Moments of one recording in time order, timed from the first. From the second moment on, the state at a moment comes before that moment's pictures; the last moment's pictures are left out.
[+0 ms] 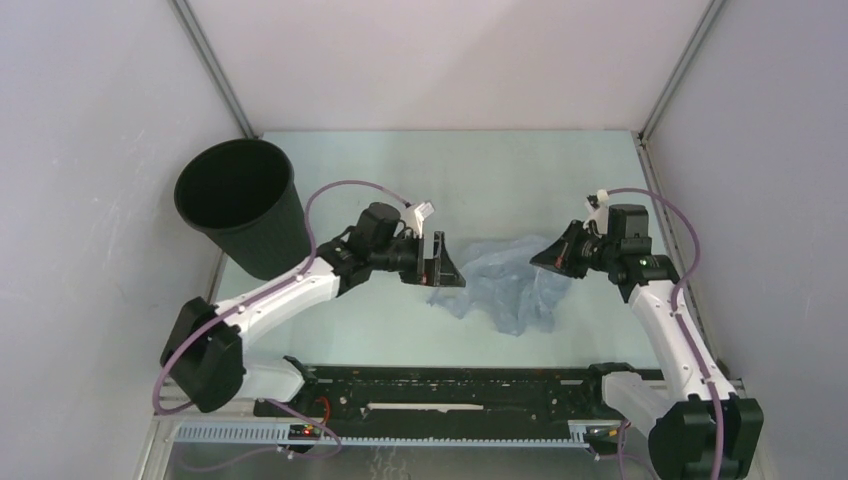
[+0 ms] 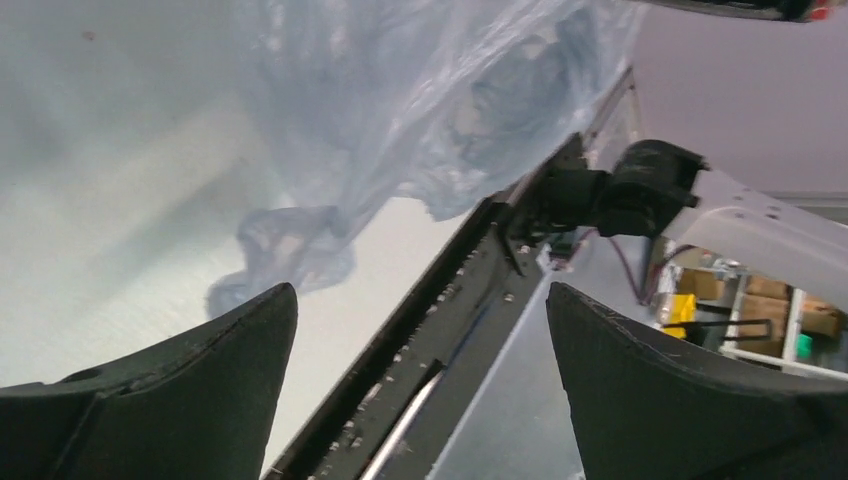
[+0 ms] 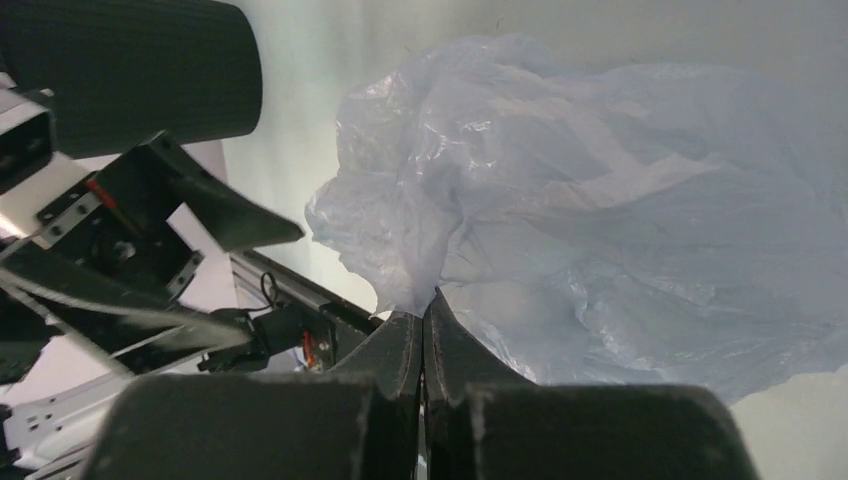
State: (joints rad) left arm -0.68 1.30 0.88 -0.20 0.55 -0.66; right arm 0.05 0.98 0.79 -0.56 -0.59 0.60
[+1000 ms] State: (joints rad) left arm -0.77 1.61 0.70 0.22 0.53 -0.45; right arm -0.09 1.08 0.79 -0.55 -0.88 0.57
